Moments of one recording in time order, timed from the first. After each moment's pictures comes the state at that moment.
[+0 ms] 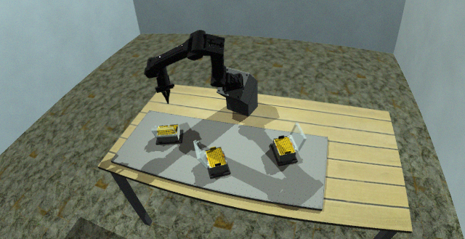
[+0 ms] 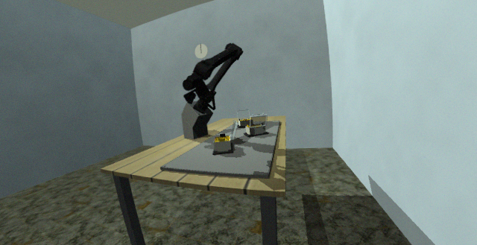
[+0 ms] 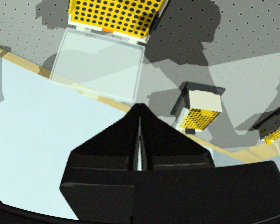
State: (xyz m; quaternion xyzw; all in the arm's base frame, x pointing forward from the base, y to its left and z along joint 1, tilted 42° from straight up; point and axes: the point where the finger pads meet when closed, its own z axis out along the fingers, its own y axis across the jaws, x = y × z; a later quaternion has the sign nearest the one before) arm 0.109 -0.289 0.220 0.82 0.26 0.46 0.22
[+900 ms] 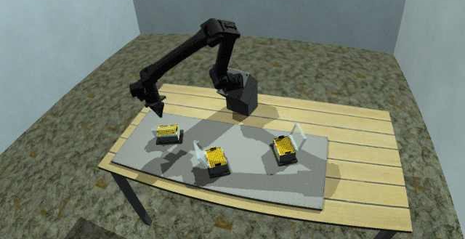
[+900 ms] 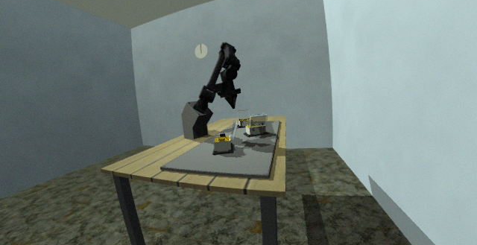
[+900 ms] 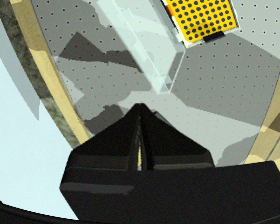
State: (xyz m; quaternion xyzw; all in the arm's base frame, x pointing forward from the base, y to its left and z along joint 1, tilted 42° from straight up) arm 0.198 -0.286 0.288 0.74 0.54 0.24 0.31
